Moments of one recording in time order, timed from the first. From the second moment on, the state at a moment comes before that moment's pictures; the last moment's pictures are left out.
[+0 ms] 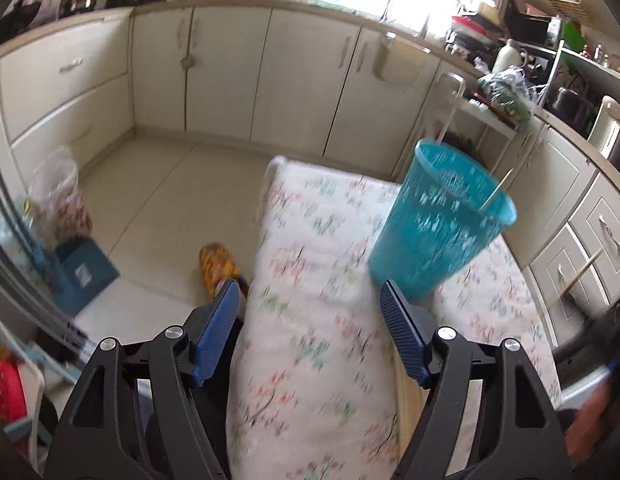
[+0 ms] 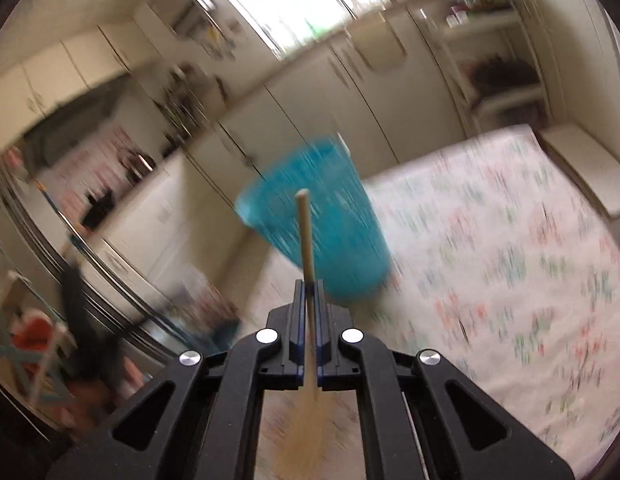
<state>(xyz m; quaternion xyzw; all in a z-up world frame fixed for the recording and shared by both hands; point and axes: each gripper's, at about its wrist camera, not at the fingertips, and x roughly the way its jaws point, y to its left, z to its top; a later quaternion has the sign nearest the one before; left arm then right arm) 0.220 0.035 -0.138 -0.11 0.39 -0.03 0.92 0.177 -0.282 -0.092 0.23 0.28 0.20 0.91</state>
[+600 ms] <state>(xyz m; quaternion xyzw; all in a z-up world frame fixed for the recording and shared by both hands) 0.213 0.033 -0.204 -0.14 0.46 -0.05 0.88 0.223 -0.289 -0.168 0.18 0.43 0.05 0.89</state>
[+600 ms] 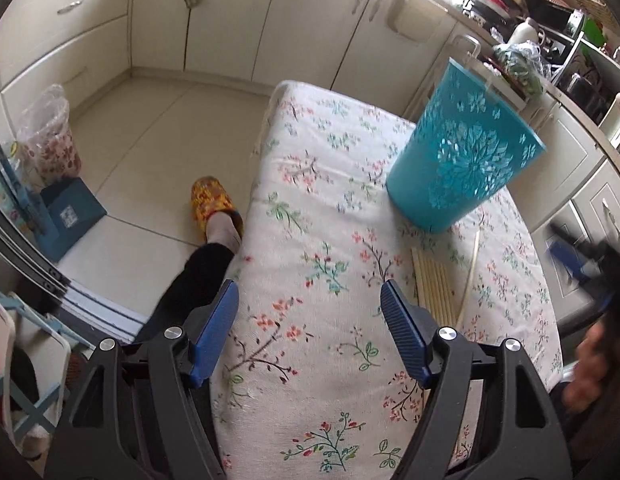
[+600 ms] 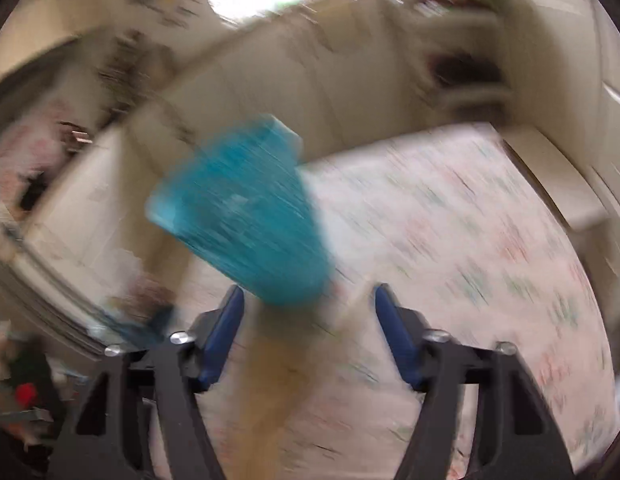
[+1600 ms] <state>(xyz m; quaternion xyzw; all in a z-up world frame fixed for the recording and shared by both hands) 0.209 0.030 -0.211 -0.14 0.47 -0.06 0.87 0.246 -0.281 -0.013 0.30 0.14 0.18 0.93</state>
